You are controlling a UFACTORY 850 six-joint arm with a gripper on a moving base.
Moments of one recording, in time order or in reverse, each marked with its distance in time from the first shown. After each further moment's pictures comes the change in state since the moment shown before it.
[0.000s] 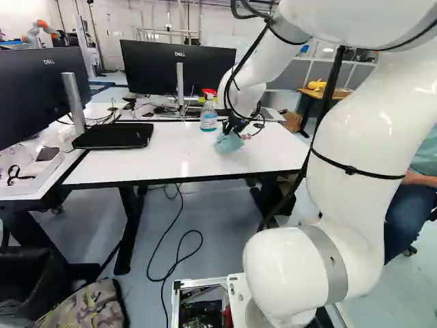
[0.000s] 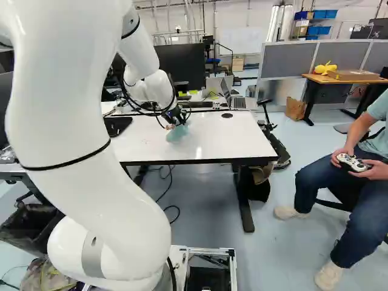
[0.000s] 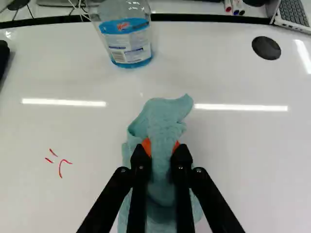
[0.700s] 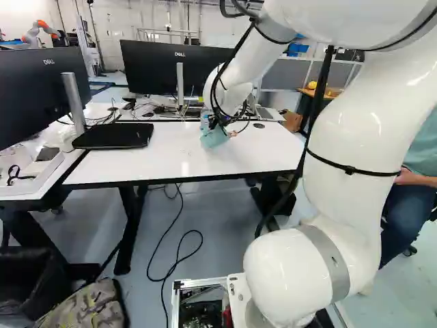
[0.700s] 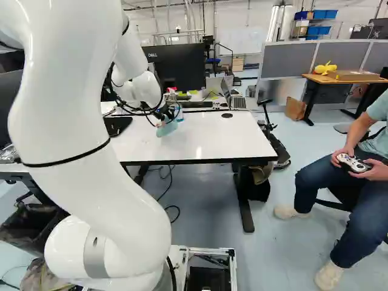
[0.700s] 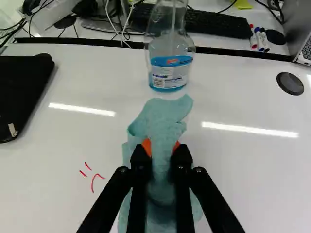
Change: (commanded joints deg) arm 6.4 -0.5 -0.5 0.8 5.2 0.0
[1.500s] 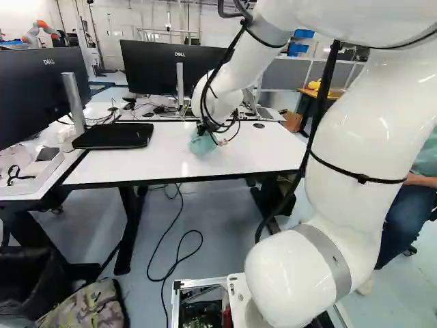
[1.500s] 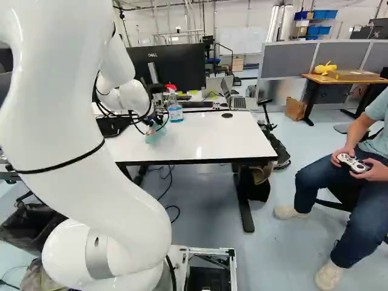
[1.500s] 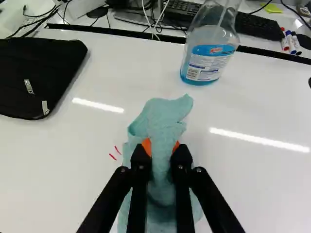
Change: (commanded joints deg) arm 5.7 2.1 6.0 0.3 4.7 0.0
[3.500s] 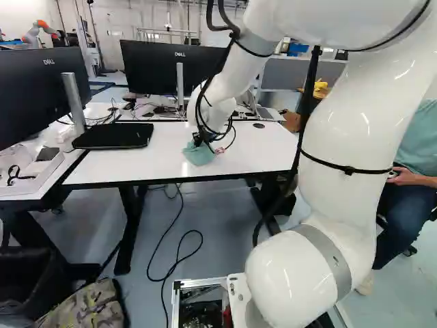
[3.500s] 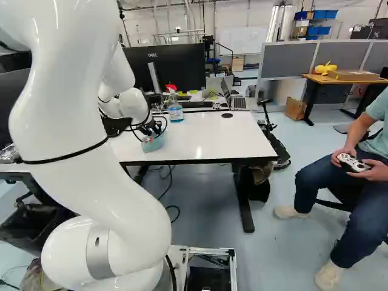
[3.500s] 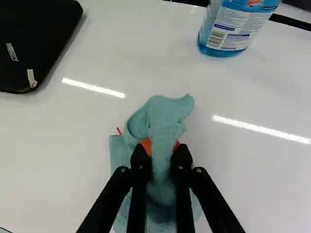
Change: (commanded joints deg) arm 1.4 -3.7 0.1 0.0 -3.7 0.0
